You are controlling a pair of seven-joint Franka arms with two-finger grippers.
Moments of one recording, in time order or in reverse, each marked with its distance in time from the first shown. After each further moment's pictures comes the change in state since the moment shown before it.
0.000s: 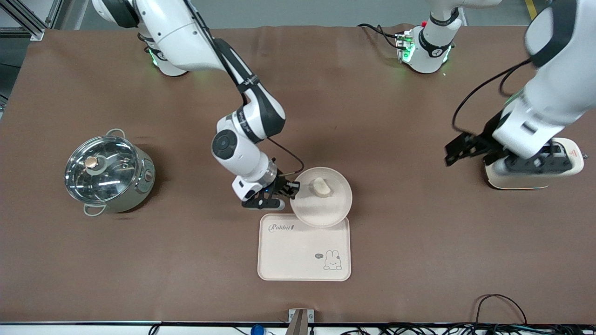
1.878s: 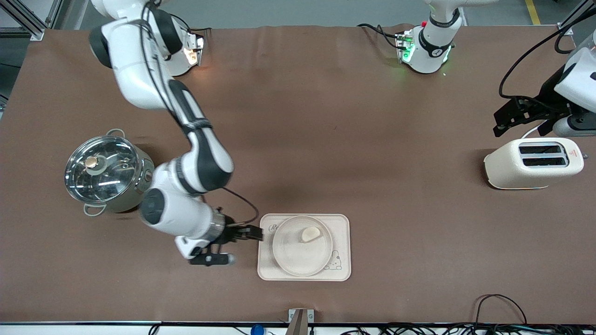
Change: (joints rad) left arm 0.143 -0.071 -0.069 0.029 0.059 -0.105 0.072; right arm -0.296 0.202 0.001 0.544 -0.104 -0.498 -0.172
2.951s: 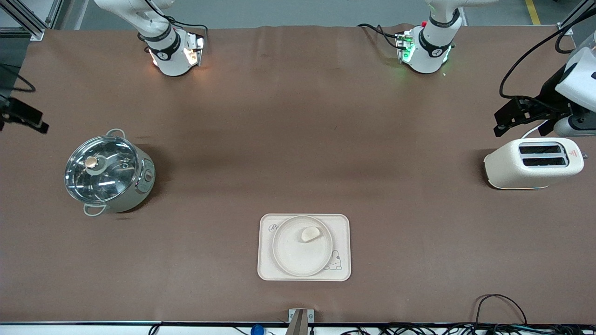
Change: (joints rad) left arm -0.001 0.001 -0.002 0.003 0.000 0.000 0.000; right arm -0.332 -0.897 -0.039 -0.526 -0.387 -0.496 -0.227
